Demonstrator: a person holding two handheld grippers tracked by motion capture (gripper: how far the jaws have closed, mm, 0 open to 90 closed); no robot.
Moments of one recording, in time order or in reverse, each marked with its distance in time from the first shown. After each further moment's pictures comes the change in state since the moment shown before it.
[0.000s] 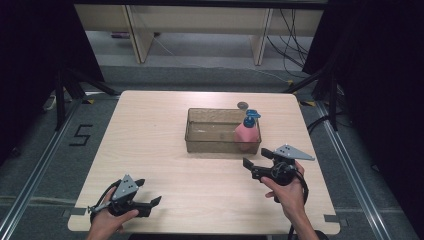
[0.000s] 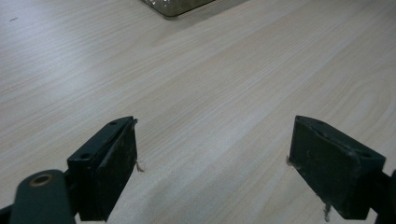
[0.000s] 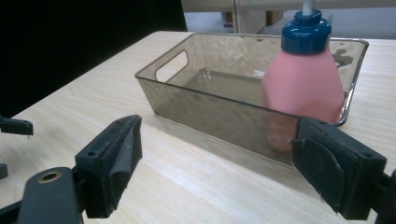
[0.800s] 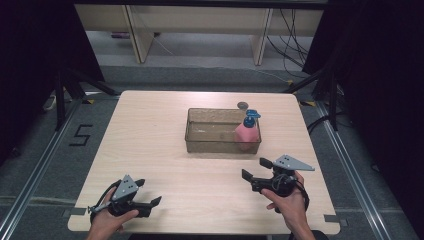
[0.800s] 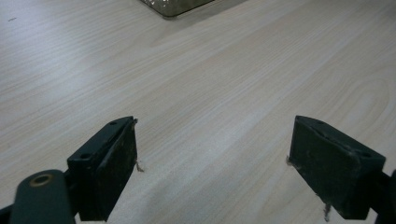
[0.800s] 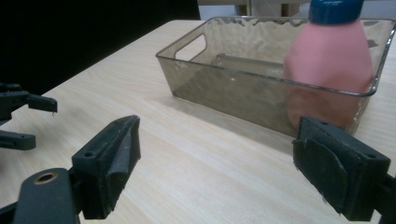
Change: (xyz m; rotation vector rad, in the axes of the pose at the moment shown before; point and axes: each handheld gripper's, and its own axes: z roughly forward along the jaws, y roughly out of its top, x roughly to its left) left arm 0.000 0.000 0.000 0.008 -0.003 0.011; right arm 0.011 -0.021 -0.010 0.017 0.051 0.001
